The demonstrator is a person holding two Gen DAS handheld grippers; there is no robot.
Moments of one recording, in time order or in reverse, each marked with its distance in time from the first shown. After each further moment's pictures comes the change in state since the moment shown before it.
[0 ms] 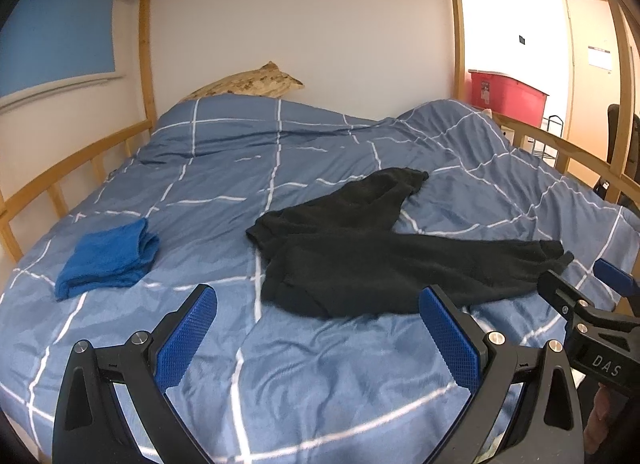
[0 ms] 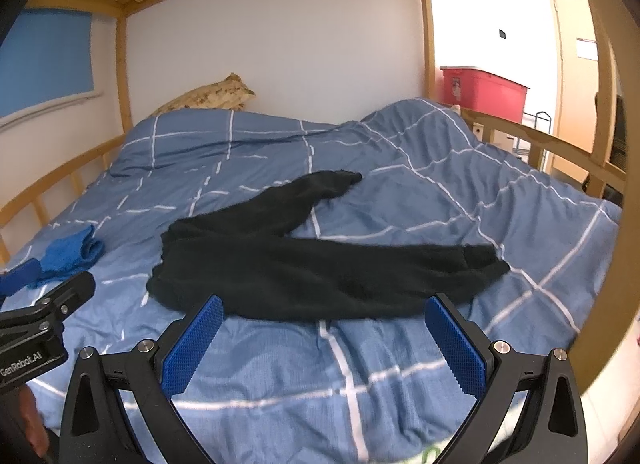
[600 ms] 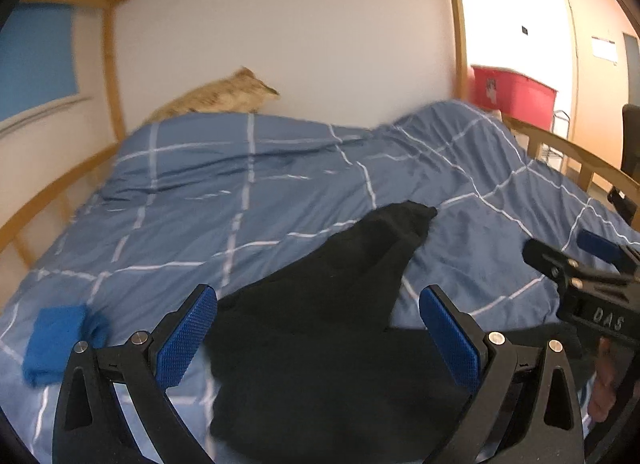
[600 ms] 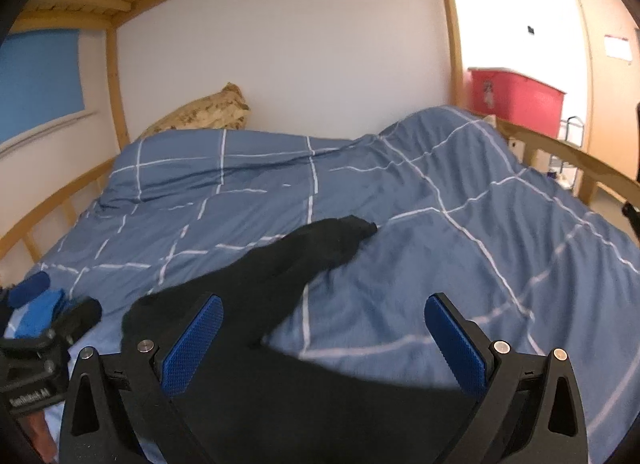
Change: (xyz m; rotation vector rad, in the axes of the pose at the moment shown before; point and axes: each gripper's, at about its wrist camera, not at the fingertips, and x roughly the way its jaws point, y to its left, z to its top) left arm 0.169 -0.051 0.130 0.043 0.028 -0.035; right arm 0.176 -0.042 0.140 0.006 0.011 0.103
